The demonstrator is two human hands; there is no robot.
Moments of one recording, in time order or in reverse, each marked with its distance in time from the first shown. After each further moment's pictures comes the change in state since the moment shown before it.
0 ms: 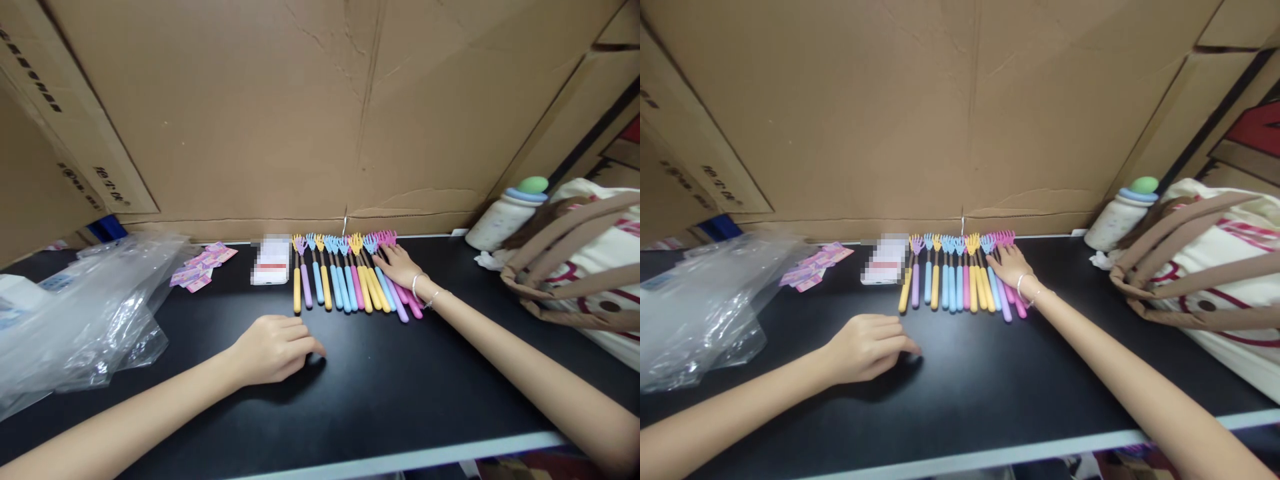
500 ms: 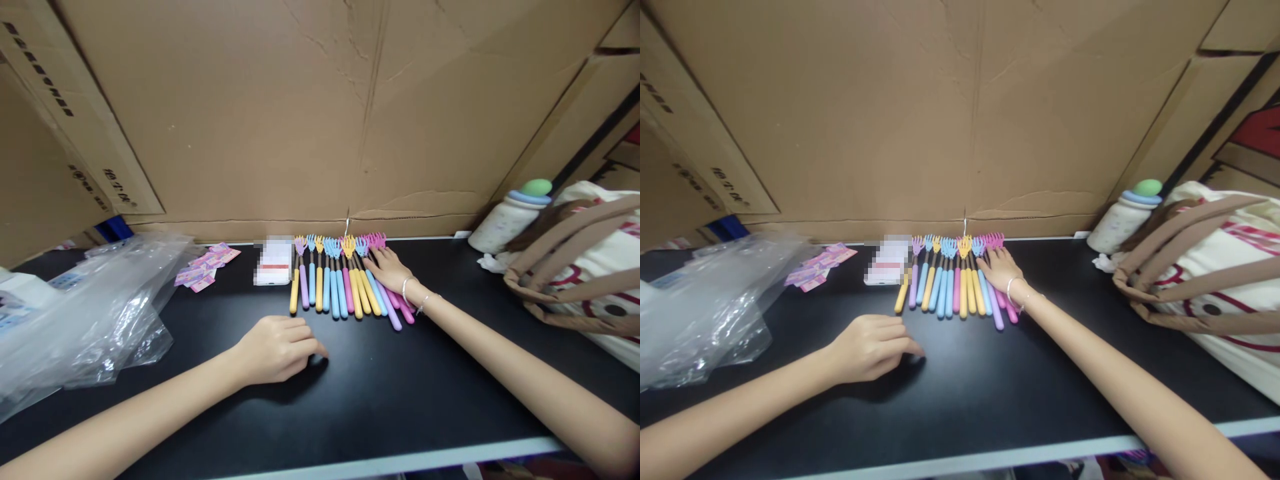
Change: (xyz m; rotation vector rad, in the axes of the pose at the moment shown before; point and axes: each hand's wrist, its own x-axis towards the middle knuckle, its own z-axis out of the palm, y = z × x) left_hand 0.001 0.001 -0.001 0.030 0.001 0.016; right_hand -0.005 -0.030 0.000 0.048 -0.030 -0.035
